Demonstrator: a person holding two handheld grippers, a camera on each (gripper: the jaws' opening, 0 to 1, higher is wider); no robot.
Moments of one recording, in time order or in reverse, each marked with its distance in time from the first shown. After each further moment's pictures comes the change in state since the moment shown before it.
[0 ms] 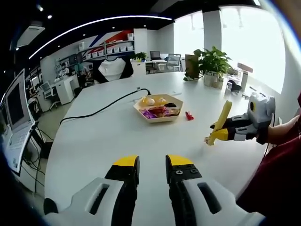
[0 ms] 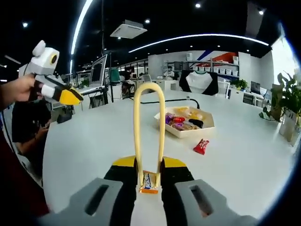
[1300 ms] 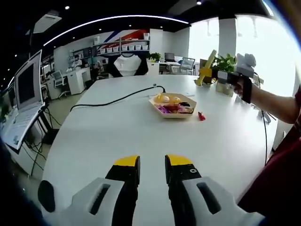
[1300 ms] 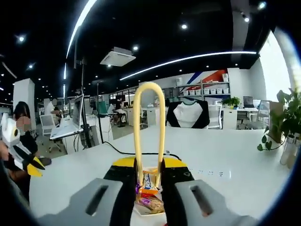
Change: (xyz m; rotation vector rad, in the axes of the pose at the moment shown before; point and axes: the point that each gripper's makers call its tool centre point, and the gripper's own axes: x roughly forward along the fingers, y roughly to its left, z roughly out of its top) left arm -0.013 0.032 -0.023 -0.119 -0.014 0.083; right arm 0.076 -0.102 0.155 0.071 -0.245 -0.071
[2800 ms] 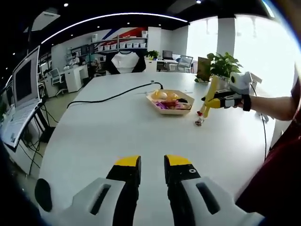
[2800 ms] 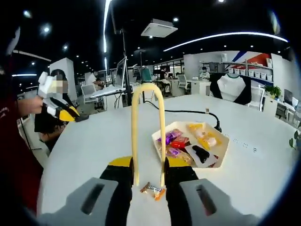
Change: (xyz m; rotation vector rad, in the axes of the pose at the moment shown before) left arm 0.001 -0.006 -0.012 -0.003 0.025 -0.030; right arm -0.052 0.041 -0.120 -0.124 0.282 0.506
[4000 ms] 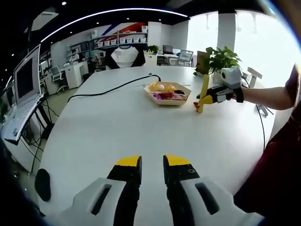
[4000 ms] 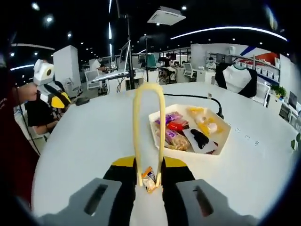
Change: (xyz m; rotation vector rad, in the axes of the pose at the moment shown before) left arm -0.012 -0.017 -0.018 0.012 0.045 0.004; right arm -0.011 -0.023 -0.024 0.026 0.095 -0.051
